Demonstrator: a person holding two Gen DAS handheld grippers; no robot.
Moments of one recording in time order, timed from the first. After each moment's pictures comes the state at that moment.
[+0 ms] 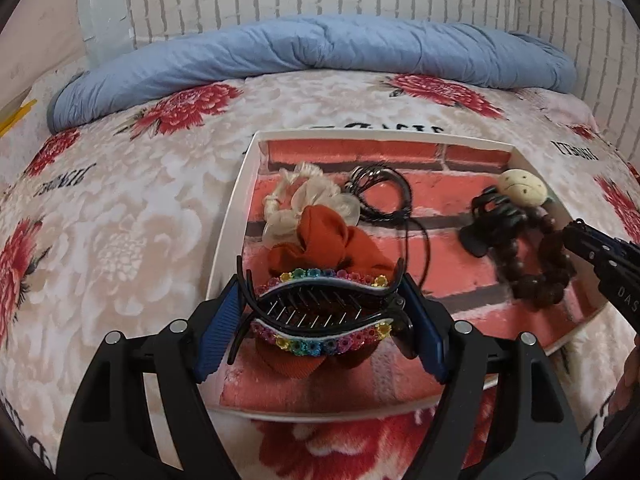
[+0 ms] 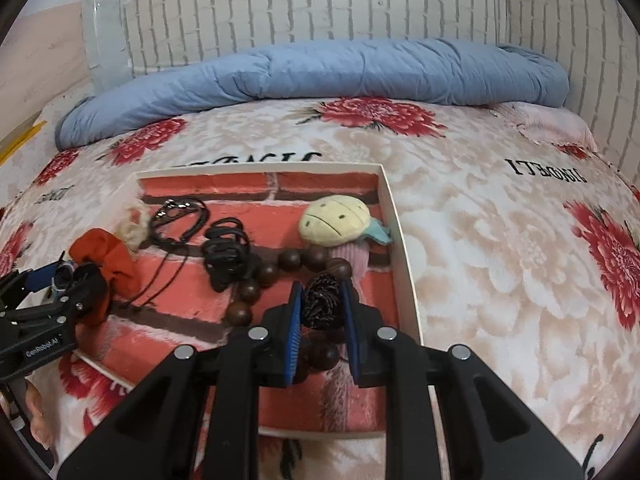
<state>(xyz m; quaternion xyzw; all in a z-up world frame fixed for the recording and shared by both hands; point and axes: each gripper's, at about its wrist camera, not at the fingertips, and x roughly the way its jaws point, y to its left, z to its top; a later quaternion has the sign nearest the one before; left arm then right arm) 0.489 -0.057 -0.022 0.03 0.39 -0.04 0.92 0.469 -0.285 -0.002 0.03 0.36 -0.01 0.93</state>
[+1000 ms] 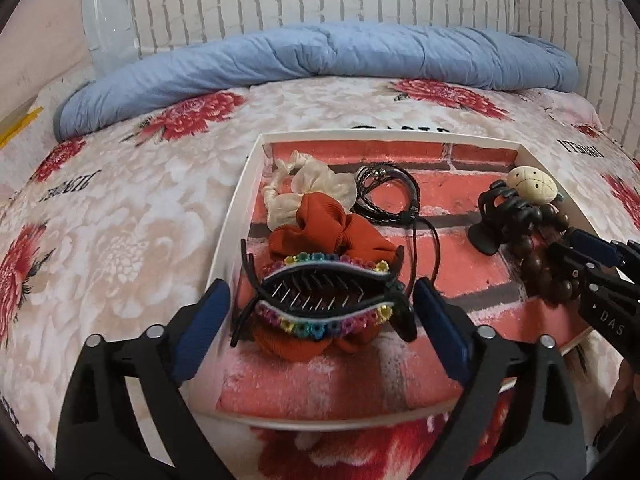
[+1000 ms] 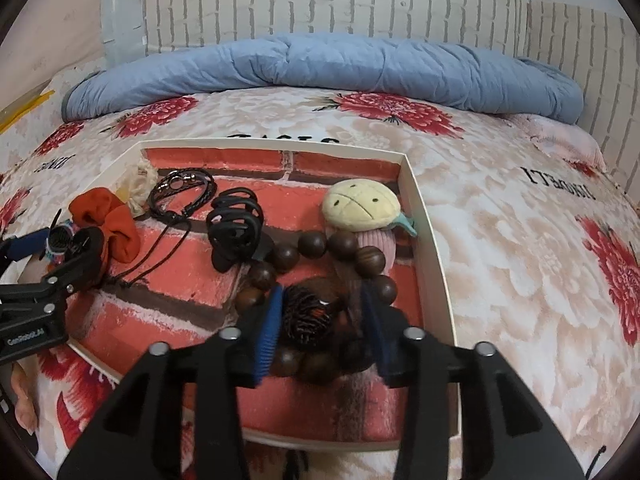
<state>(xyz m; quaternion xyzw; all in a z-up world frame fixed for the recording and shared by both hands) 0.486 -0.061 -0.029 0.05 0.36 -0.03 0.93 0.472 -0.266 -0.019 -0.01 0.36 0.01 0.93</state>
